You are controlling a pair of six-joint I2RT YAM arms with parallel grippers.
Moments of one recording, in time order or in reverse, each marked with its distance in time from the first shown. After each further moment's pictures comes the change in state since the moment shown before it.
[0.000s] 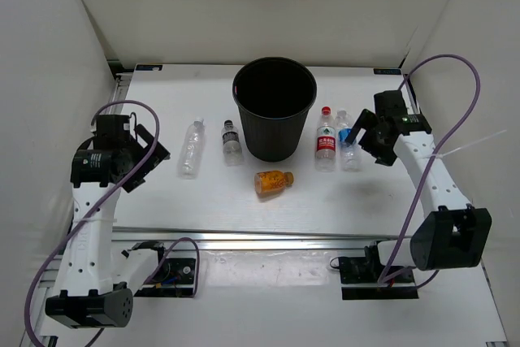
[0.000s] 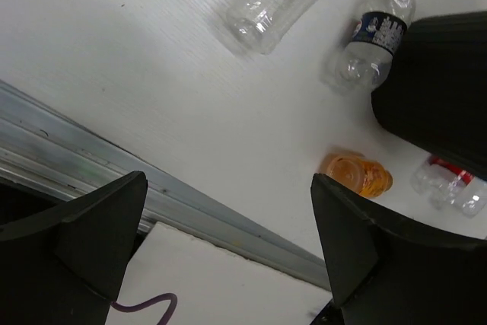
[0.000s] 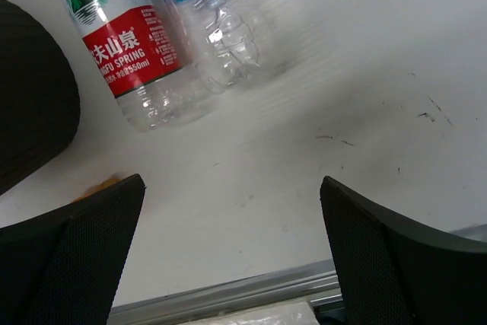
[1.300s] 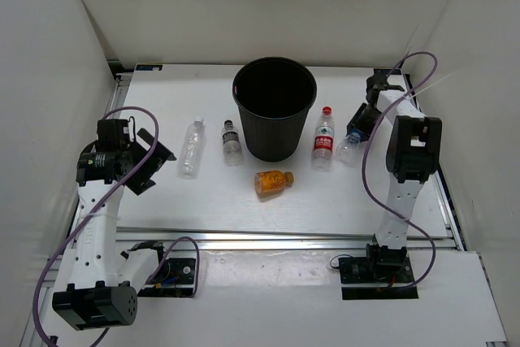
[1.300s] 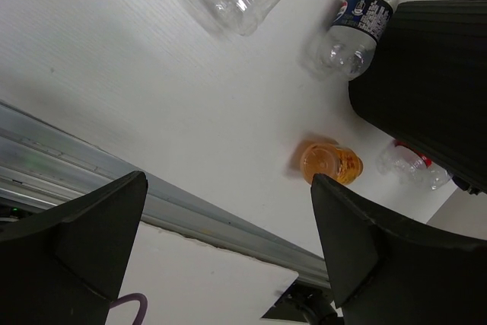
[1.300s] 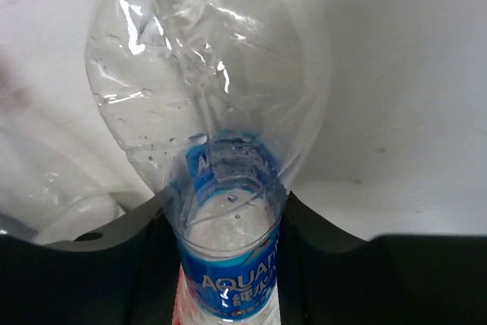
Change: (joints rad) left arm 0.067 -0.006 -0.124 0.087 0.146 -0.062; right arm -0.145 0.842 0.505 0.090 -0.150 -0.069
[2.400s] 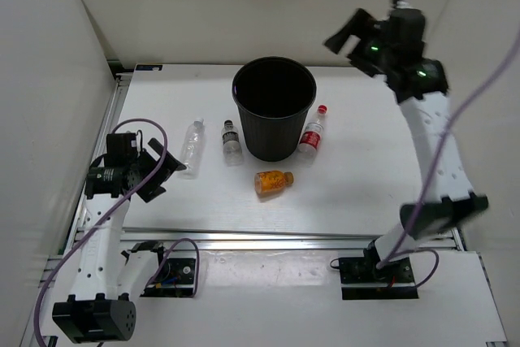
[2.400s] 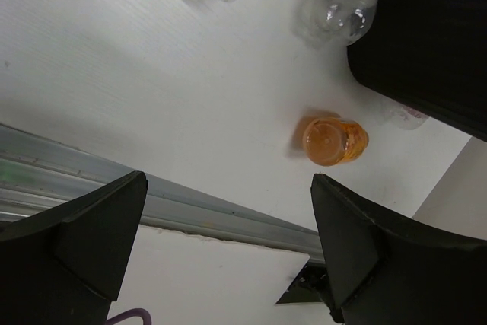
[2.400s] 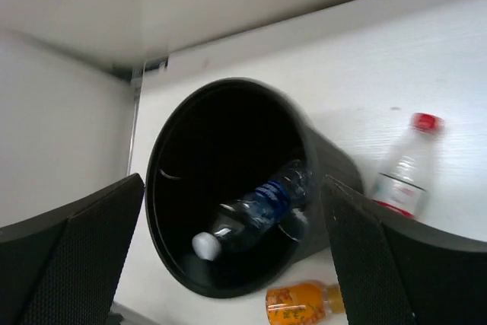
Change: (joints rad) left arm -0.041 -0.077 -0.143 0.105 0.082 0.010; right arm 0.334 -0.486 0.399 0.069 -0.068 0.093
